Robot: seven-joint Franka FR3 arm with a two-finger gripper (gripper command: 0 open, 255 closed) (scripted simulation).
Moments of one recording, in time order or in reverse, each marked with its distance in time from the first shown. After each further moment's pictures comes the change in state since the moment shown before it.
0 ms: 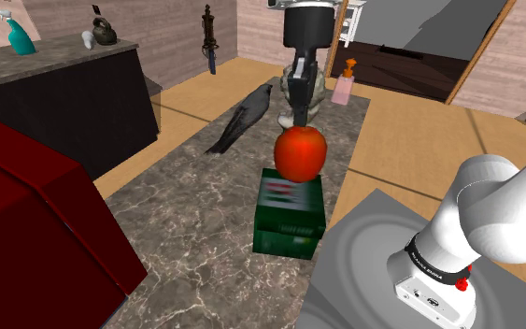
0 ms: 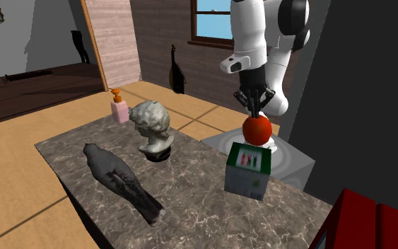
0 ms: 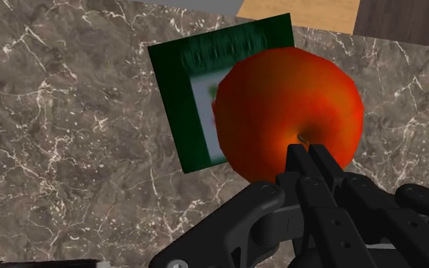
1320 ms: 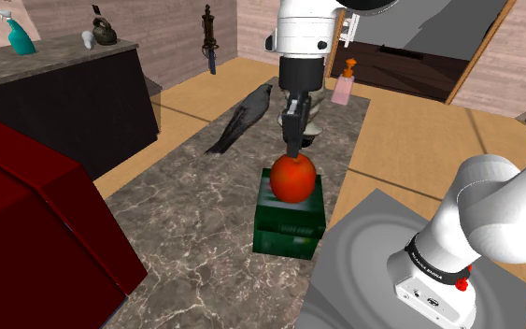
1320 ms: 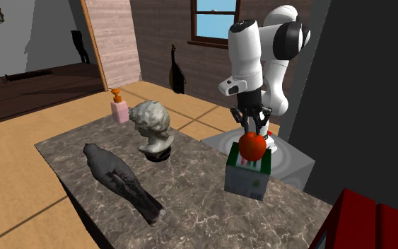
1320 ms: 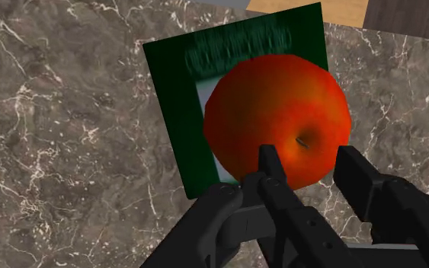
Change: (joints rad) arm 0.003 -0.021 0.011 -0.185 0.008 0.163 -0.031
